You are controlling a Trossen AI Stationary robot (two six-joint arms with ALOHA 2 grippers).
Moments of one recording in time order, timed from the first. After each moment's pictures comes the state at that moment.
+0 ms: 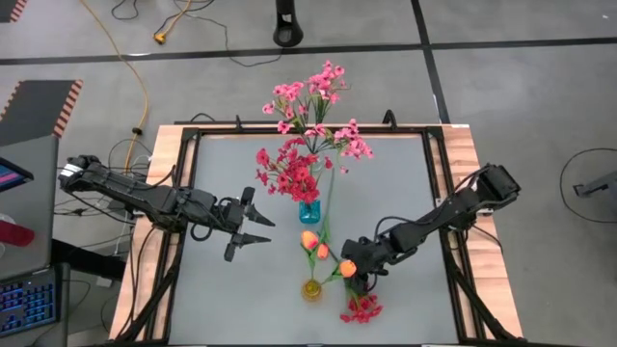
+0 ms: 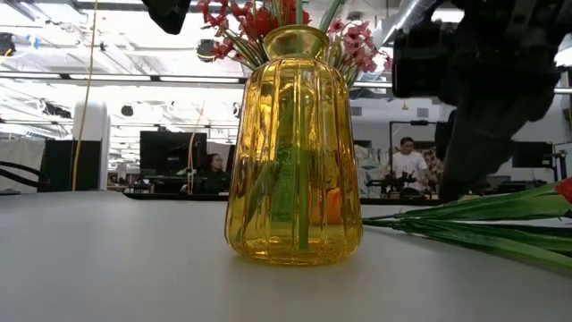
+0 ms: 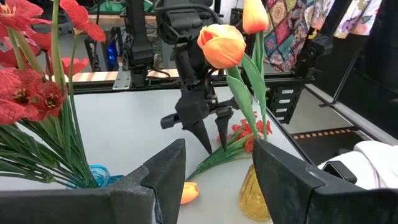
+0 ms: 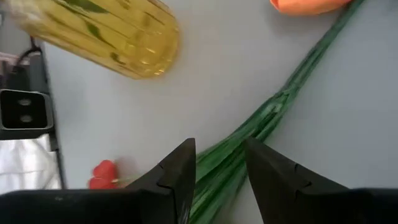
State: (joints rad) left arm -0.27 0.96 0.64 0.11 -0.06 -0.07; right arm 0.45 1.65 0.85 -0.10 -0.01 0.88
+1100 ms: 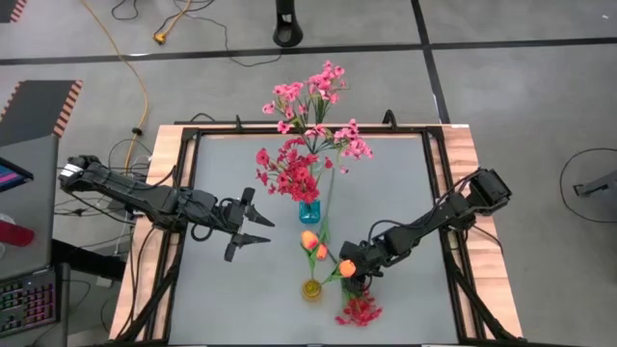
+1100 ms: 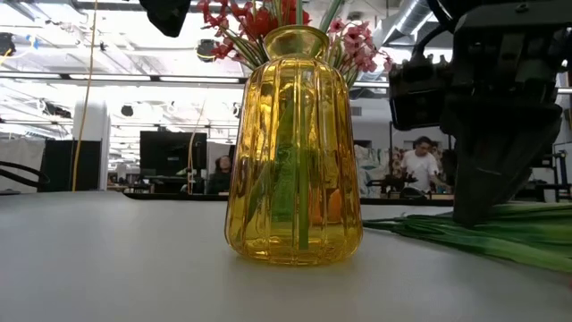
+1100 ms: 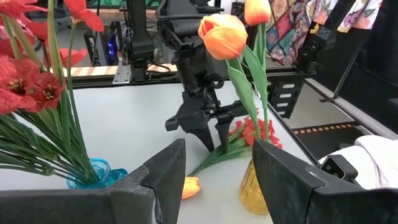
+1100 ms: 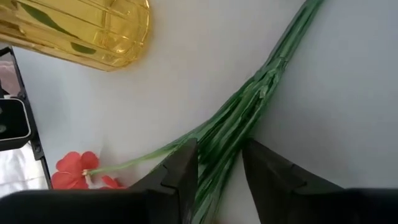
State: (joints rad) left arm -0.27 0.96 0.64 0.09 -0.06 -0.07; right arm 0.44 1.74 0.85 -0.07 -0.06 0.98
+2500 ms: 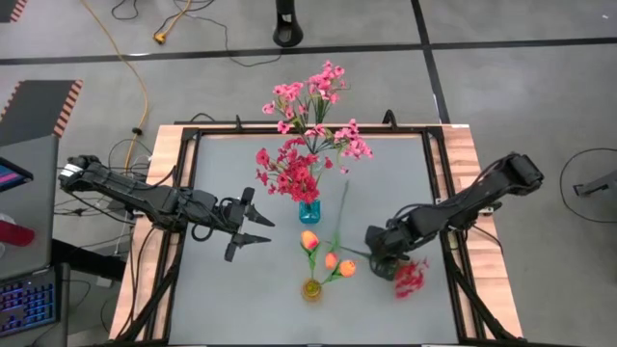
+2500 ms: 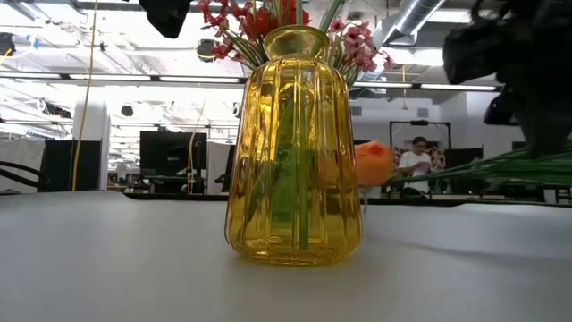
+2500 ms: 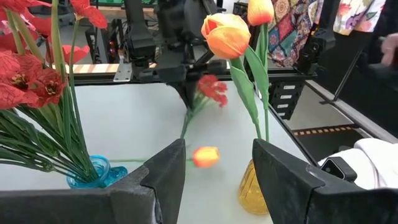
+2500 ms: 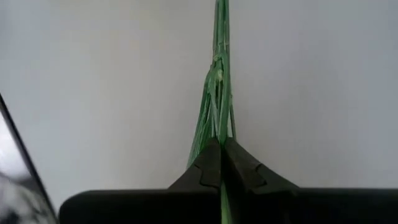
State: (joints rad) left arm -0.27 0.96 0.64 0.08 -0.07 -0.09; right arm 0.42 1.39 0.85 -0.67 -0.07 0.81
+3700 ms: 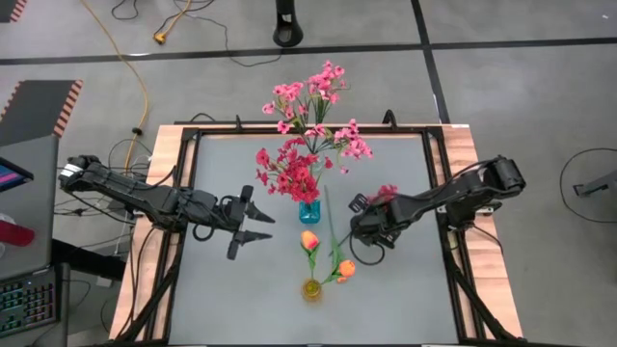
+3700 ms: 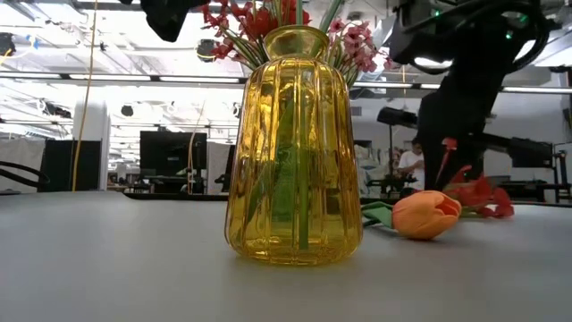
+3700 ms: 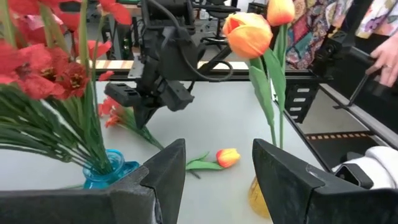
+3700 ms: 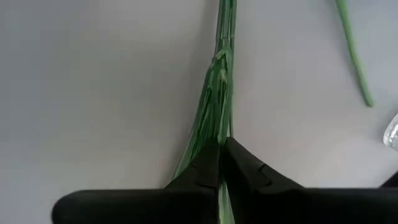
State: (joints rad) left arm -0.27 0.96 0.64 0.08 -0.12 -0.12; right arm 0.20 1.57 0.85 -0.66 0.39 -0.71
